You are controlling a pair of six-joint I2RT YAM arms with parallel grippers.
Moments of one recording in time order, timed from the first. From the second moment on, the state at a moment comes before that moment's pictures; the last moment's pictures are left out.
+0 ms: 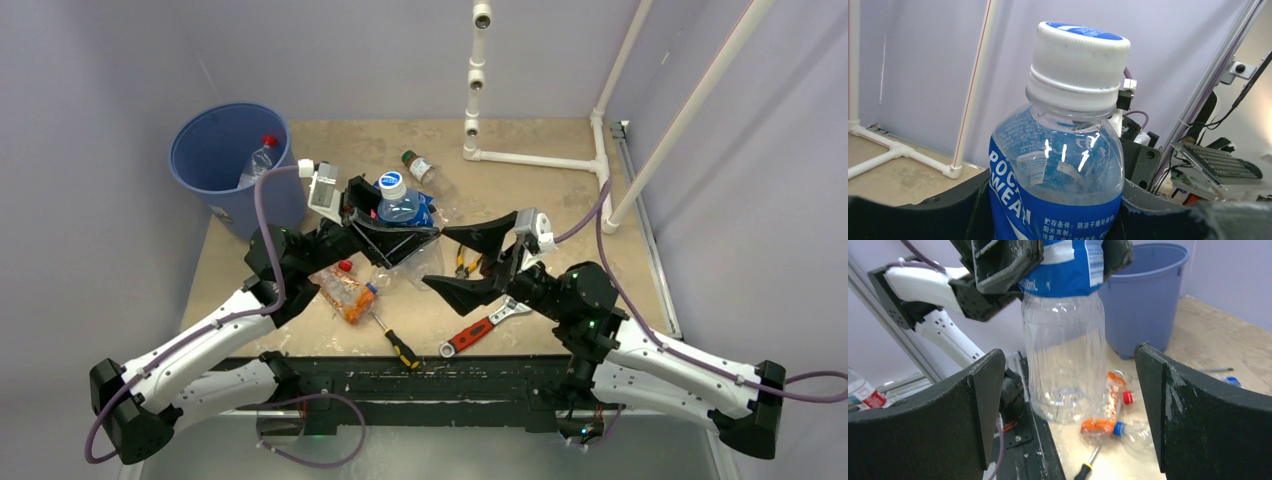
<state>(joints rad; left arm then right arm) -0.80 0.94 0.85 0.61 0.44 -0.62 1.05 0.74 0.65 0.49 -0.10 0.23</state>
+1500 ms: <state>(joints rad) -0.80 0.98 1.17 0.20 0.31 -0.55 1.05 0.87 0.62 0.60 -0.16 0.26</state>
